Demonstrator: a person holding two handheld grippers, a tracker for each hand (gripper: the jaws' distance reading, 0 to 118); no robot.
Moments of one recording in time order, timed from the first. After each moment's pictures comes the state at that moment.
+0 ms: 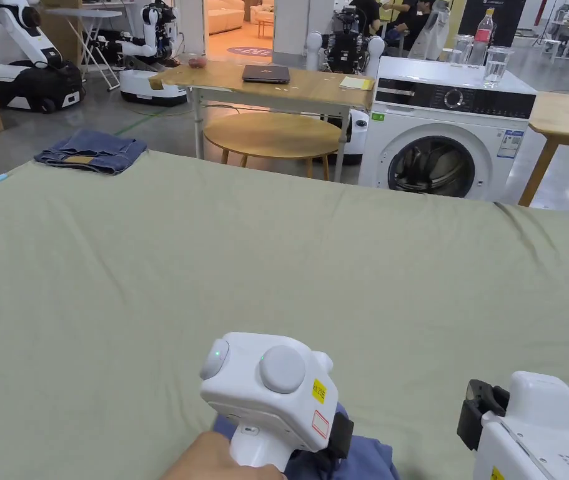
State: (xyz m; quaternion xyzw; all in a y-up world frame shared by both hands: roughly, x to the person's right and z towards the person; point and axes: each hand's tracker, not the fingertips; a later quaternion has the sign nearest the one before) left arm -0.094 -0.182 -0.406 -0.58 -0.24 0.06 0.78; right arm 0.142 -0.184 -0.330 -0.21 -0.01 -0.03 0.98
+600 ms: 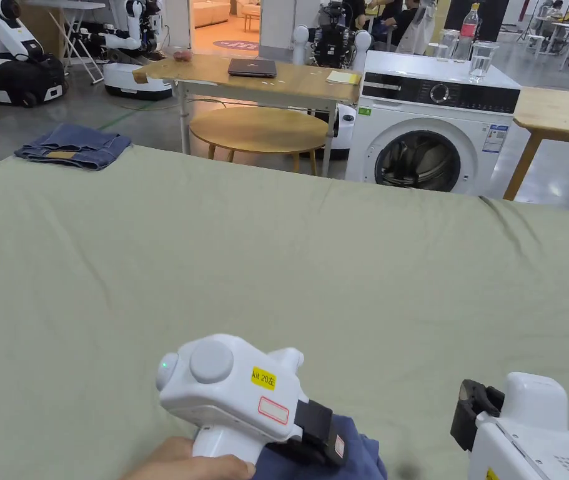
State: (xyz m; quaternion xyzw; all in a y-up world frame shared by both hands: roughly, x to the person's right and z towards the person) left arm -0.126 -0.225 -0.433 -0.56 -0.36 0.20 0.71; right arm 0.149 -0.187 -0.325 -0.22 -0.01 -0.04 0.98
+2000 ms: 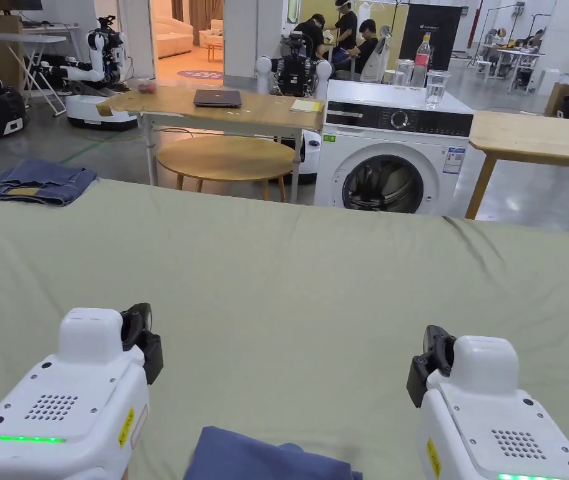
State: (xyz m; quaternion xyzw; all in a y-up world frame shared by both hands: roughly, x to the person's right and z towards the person) left arm -0.226 -0.154 -0.363 -0.05 -0.03 0.03 1.00; right arm 0.107 -0.145 -0.338 -0.06 -0.03 -0.01 1.00
